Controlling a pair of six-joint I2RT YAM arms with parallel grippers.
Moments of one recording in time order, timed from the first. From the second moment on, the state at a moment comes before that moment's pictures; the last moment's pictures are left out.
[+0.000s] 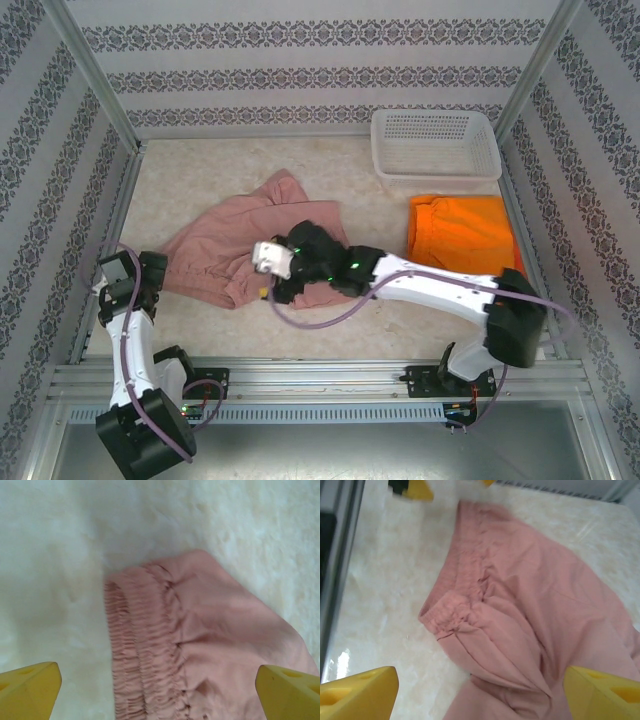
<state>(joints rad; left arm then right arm) 0.54 0.81 0.46 -0.54 0.10 -0.96 1.08 1.57 1.17 -0.25 -0.13 -0.44</state>
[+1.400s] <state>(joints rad) 0.60 1.20 1.07 -0.35 0.23 -0.97 1.14 2.12 1.76 -0.18 -0.22 -0.33</state>
